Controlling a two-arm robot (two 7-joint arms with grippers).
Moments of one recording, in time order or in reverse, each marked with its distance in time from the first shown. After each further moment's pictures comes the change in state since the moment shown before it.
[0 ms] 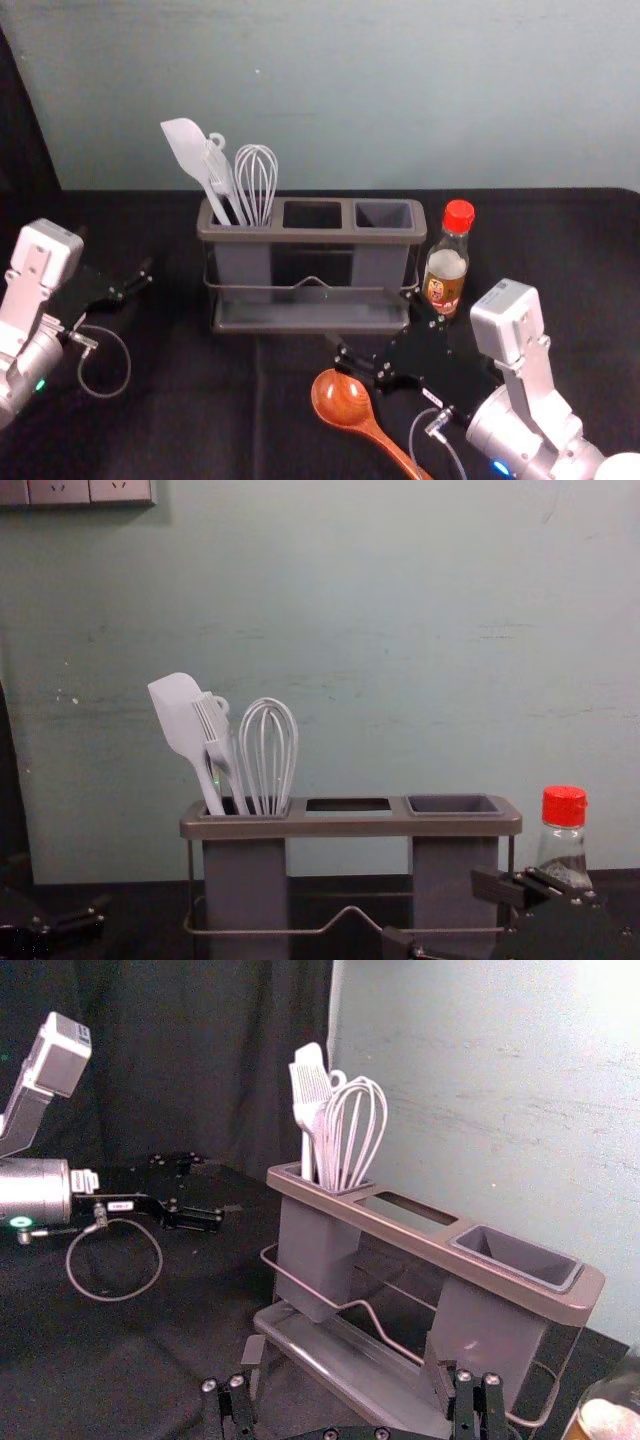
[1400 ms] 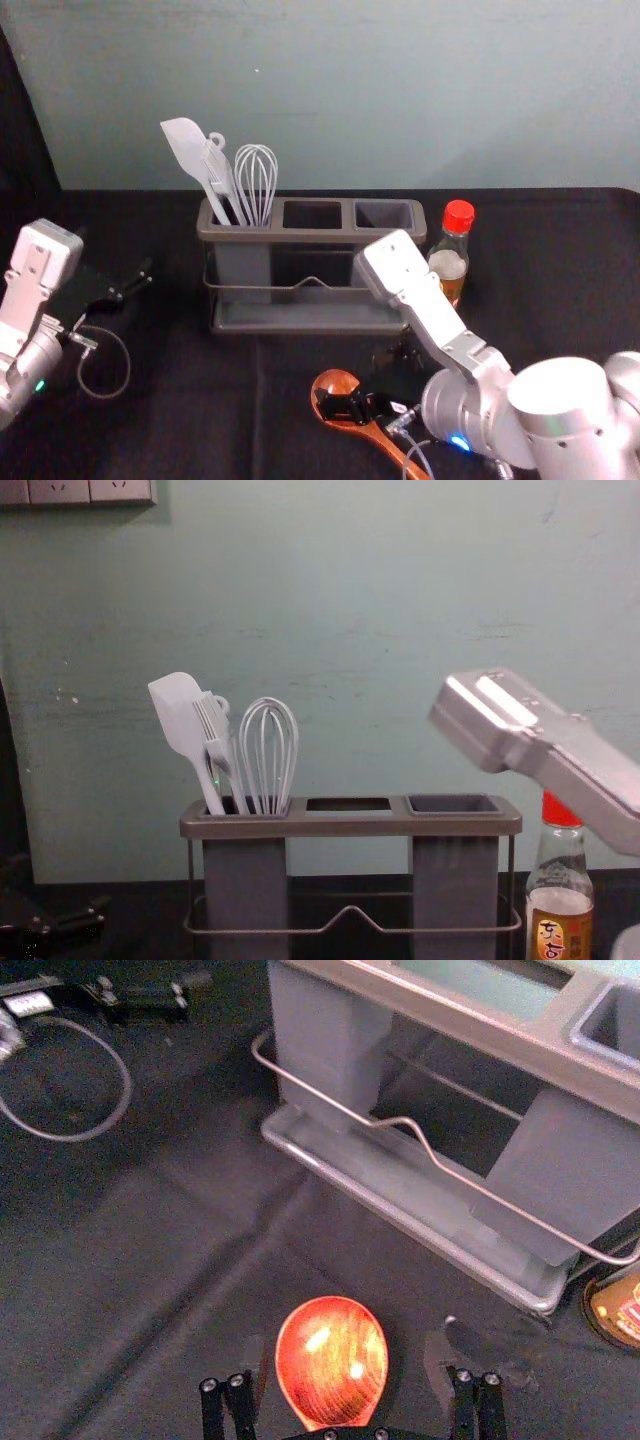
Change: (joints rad) left arm 0.000 0.000 0.000 0.000 0.000 0.000 0.000; right arm 0.150 -0.100 -0.083 -0.160 -0.092 0.971 -0.038
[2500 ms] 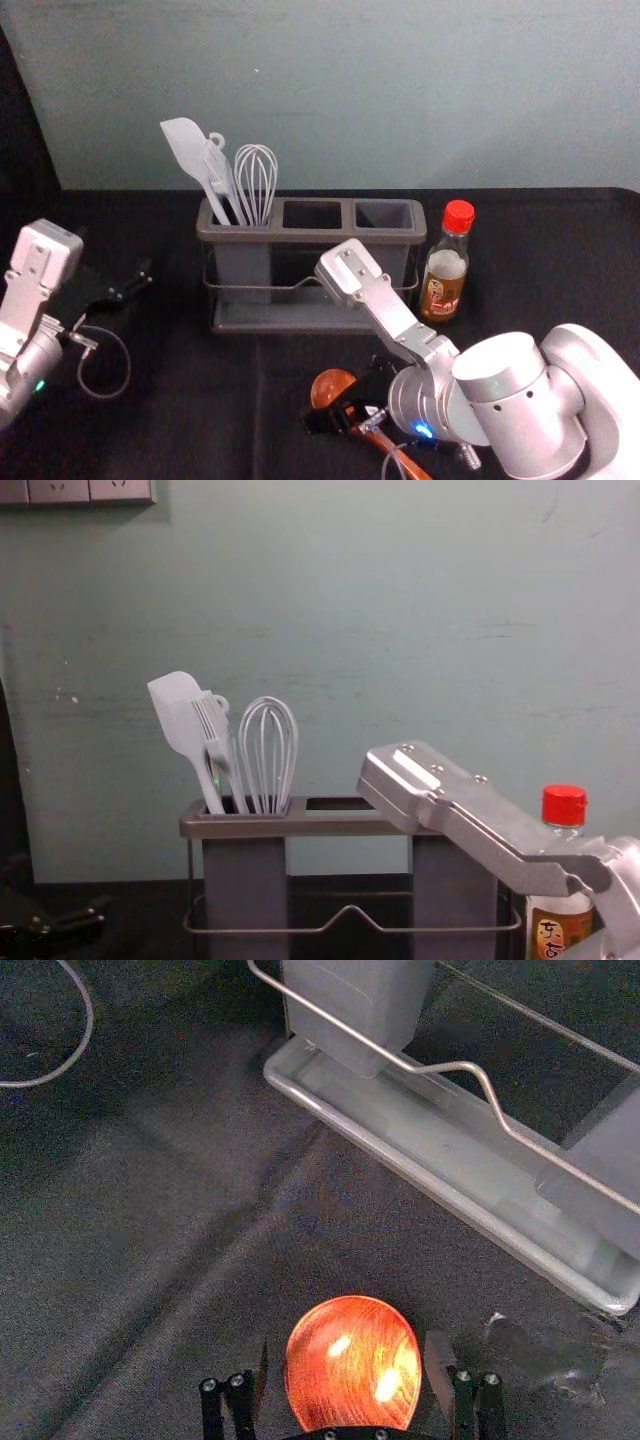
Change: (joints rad) left arm 0.000 0.000 0.000 0.000 0.000 0.000 0.000; right arm 0.114 -0.080 -0.052 0.160 -0.080 0.122 0.065
